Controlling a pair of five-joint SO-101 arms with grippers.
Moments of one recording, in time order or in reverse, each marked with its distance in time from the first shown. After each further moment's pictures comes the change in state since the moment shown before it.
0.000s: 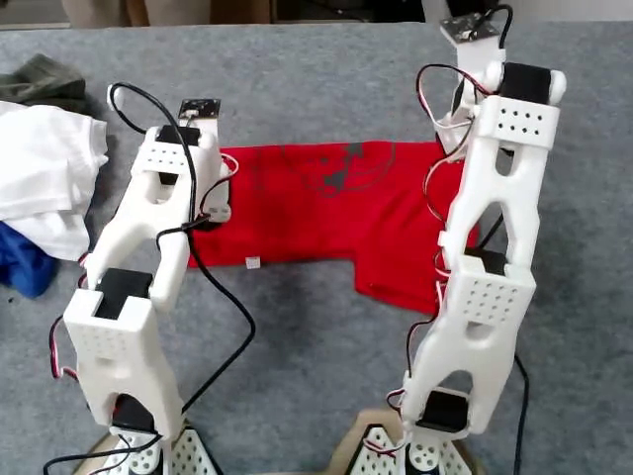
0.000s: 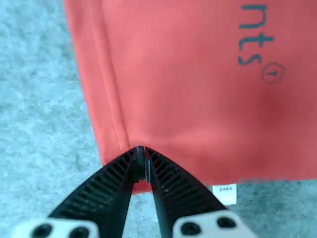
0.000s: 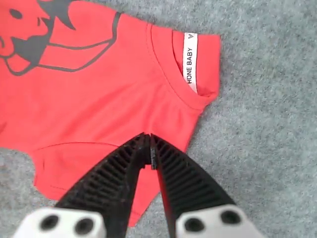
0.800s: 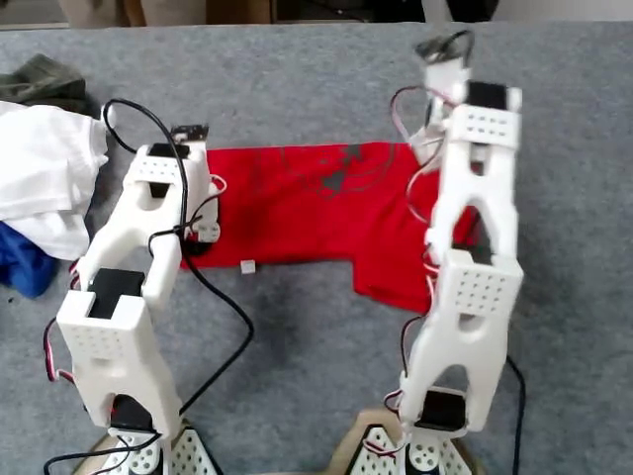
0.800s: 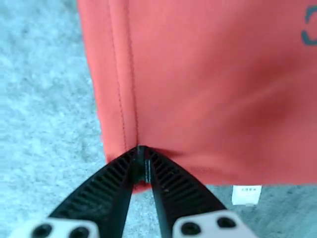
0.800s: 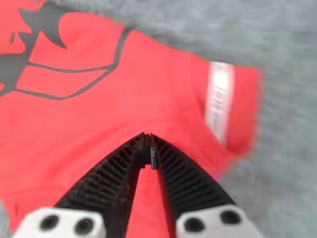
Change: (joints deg) left arm -2.7 -0.1 7.9 -4.6 -0.9; right arm -3.3 6.2 15.5 -18.4 0.7
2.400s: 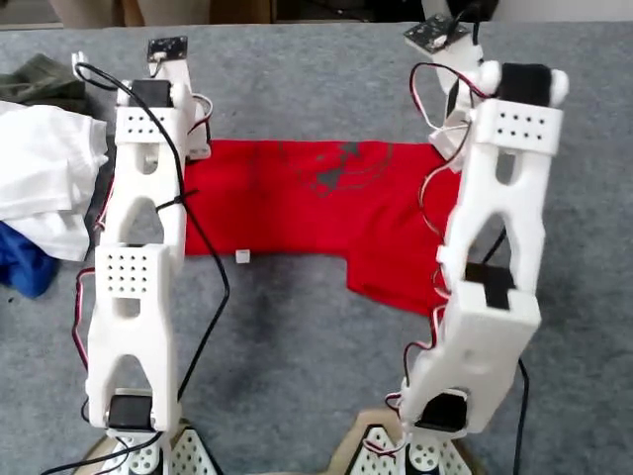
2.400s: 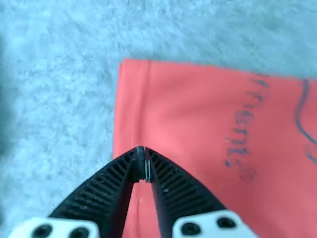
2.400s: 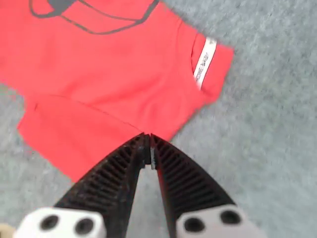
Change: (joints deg) left arm -3.0 35.3 -75.8 23.4 0.0; right arm 1.1 -21.8 -1.9 17.6 15.6
